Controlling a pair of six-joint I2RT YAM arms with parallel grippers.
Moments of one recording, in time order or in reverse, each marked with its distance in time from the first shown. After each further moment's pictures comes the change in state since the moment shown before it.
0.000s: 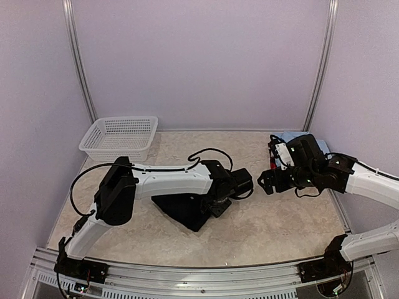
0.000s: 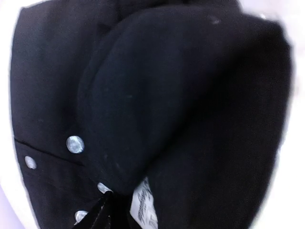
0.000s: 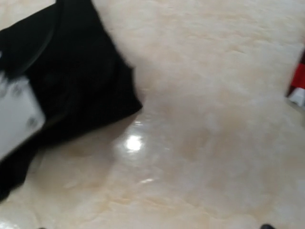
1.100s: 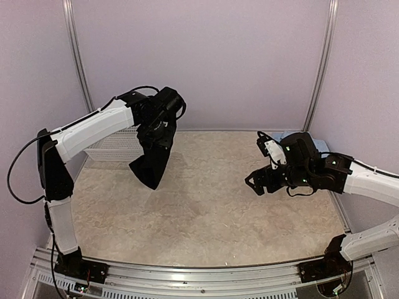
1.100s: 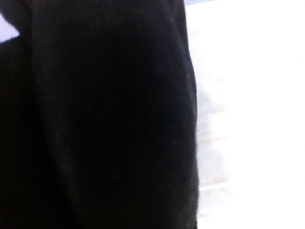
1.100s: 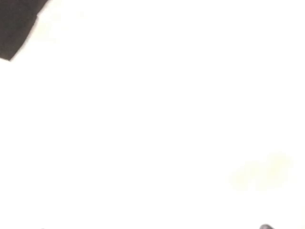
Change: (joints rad) left arm 0.398 -0.564 -0.225 0.071 0.049 0.014; right arm 0.093 0.024 0.041 0.074 -0.041 -0.039
